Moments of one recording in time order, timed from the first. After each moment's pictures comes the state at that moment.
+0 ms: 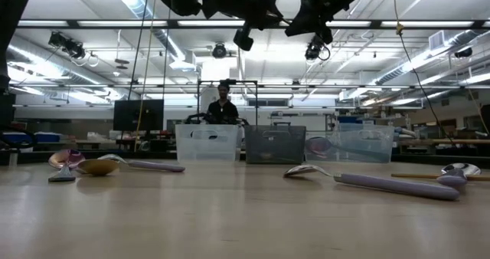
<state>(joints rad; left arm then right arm) 0.26 1.81 1.35 0.66 -0.49 -0.78 -0.54 1.34 1.34 -0.53 -0.26 0.21</state>
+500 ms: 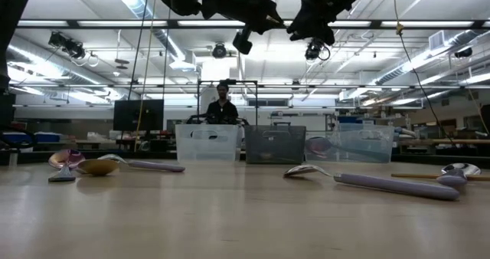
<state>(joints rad) 0.26 1.81 1.35 0.59 -0.48 -0.78 -0.53 1.34 1.34 -0.60 -0.29 0.19</state>
